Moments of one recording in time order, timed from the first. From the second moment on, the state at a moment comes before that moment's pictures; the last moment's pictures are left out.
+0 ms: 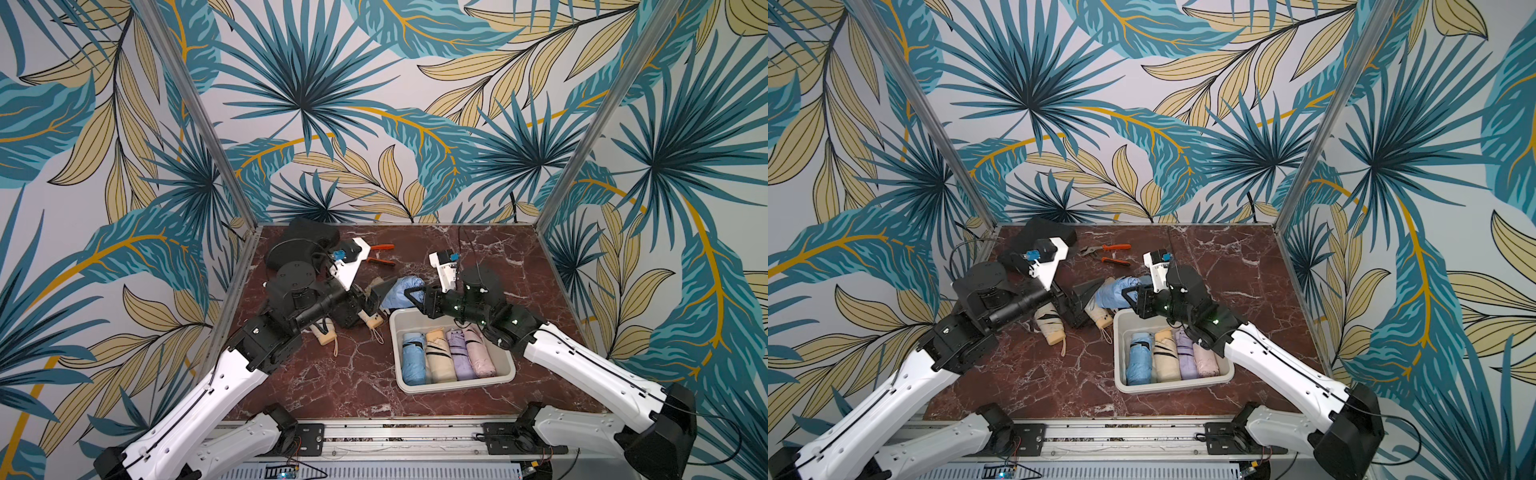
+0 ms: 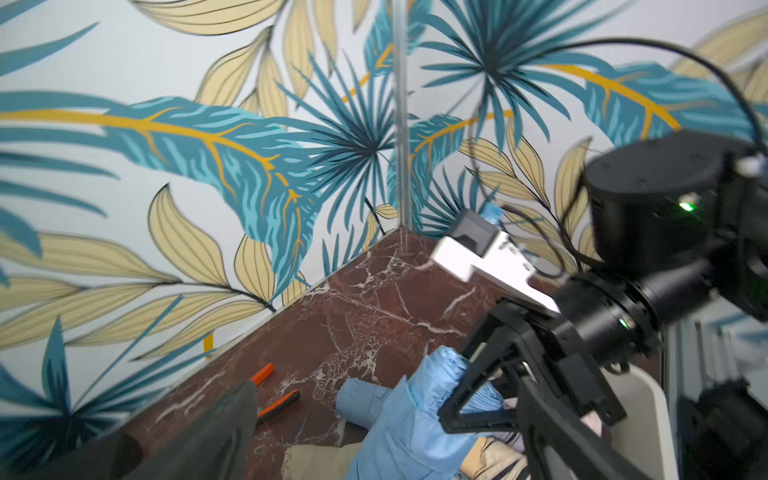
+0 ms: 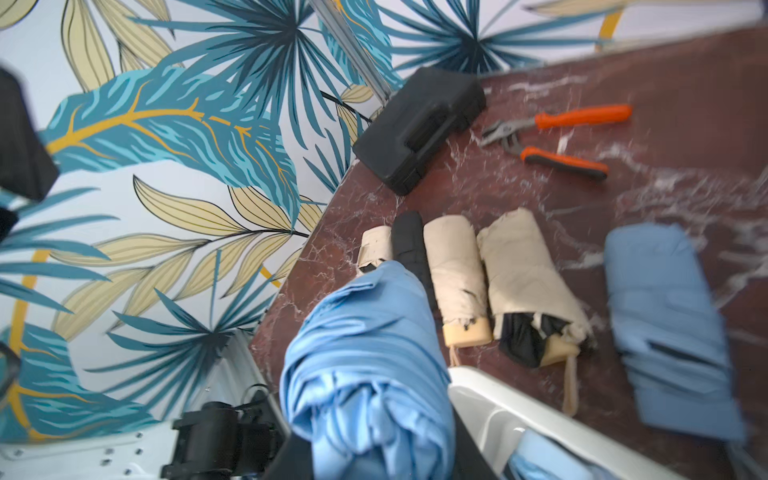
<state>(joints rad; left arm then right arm) -0.63 0.93 1.10 -0.23 0.13 -0.07 0.71 1.14 0.99 -0.20 -0.17 0.49</state>
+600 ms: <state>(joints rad) -0.62 0.99 0.90 -0.11 0.10 -1.36 0.71 1.11 0.90 -0.05 -0.17 -0.68</state>
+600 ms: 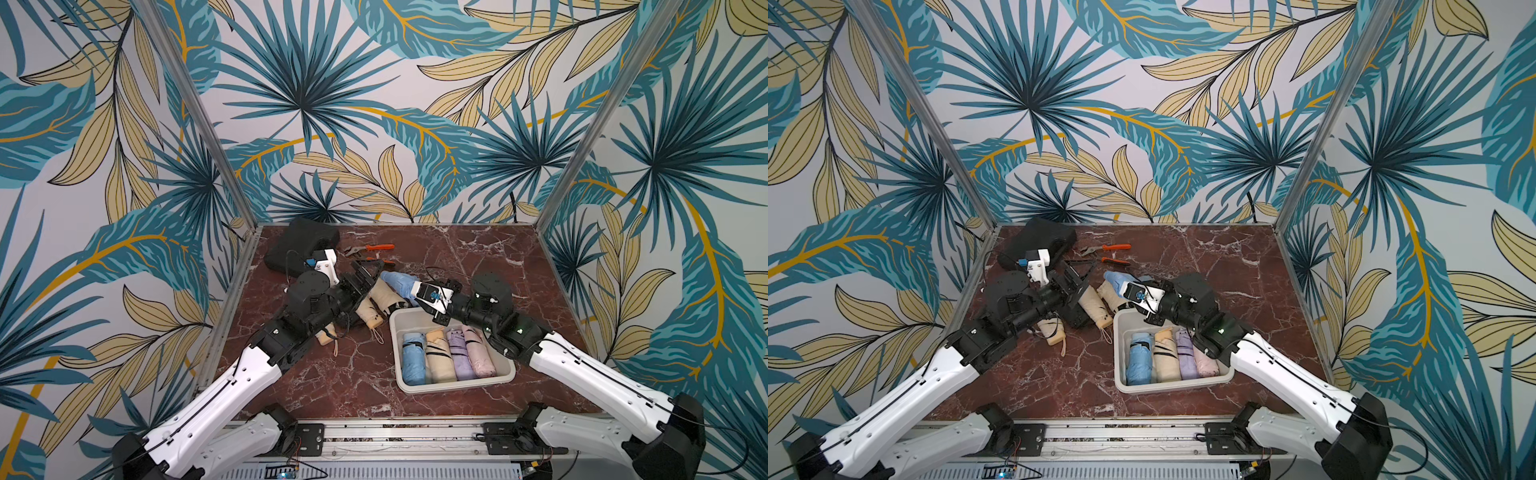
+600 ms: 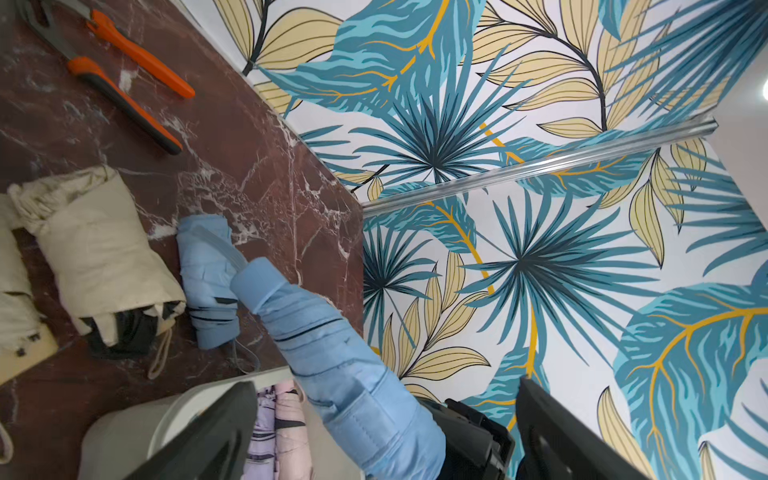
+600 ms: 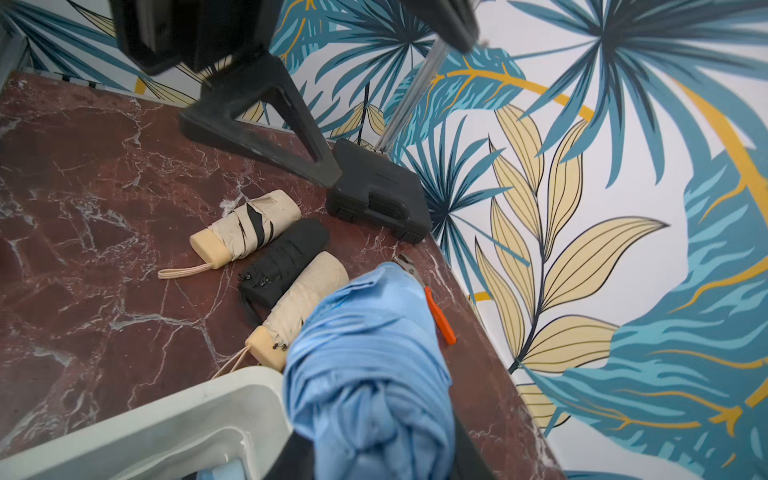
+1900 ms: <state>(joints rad) -0.73 1.26 1.02 -0.31 0.17 -1.38 0.71 0.77 0.90 -0.27 -0.18 -0.36</state>
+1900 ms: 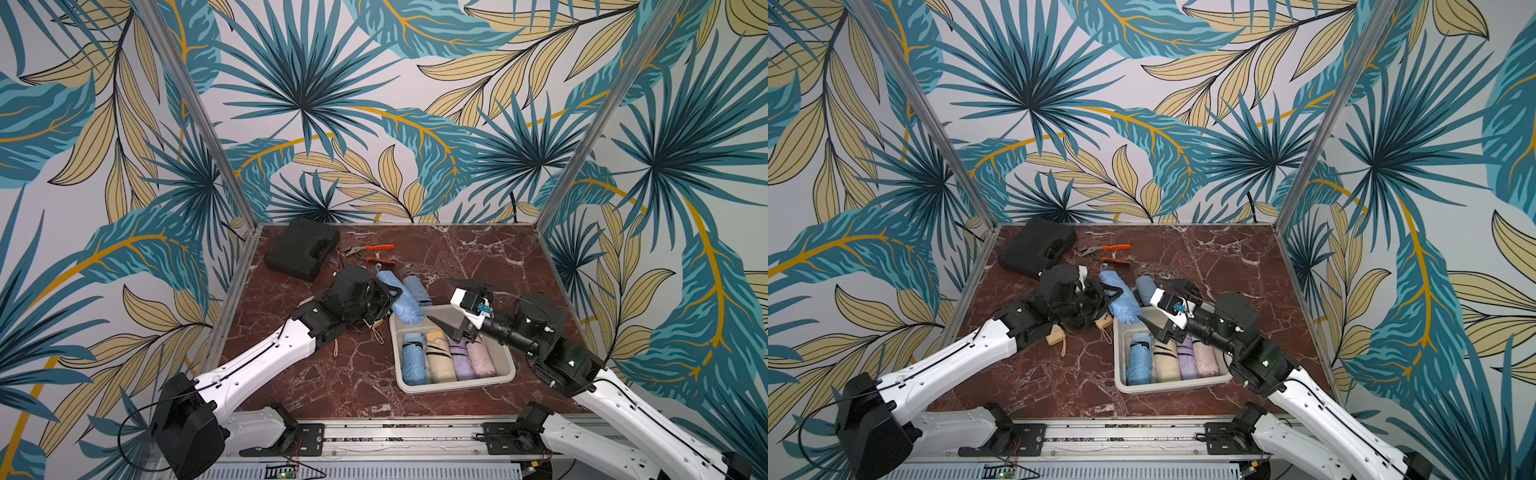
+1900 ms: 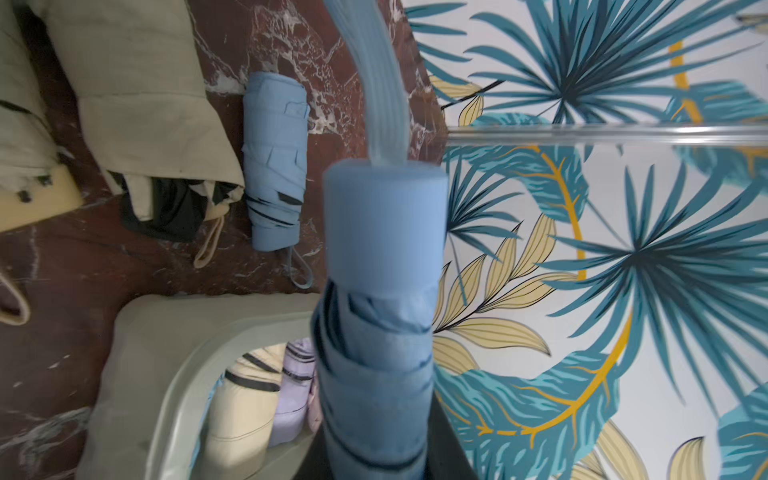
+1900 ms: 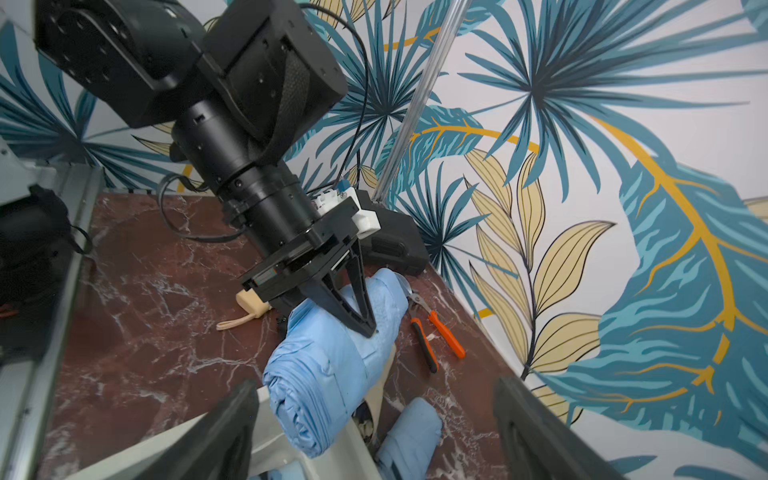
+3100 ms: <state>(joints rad) -1.09 1.75 1.29 -0.13 0.10 -1.34 0.71 0.57 1.02 -0.65 0.03 0.06</state>
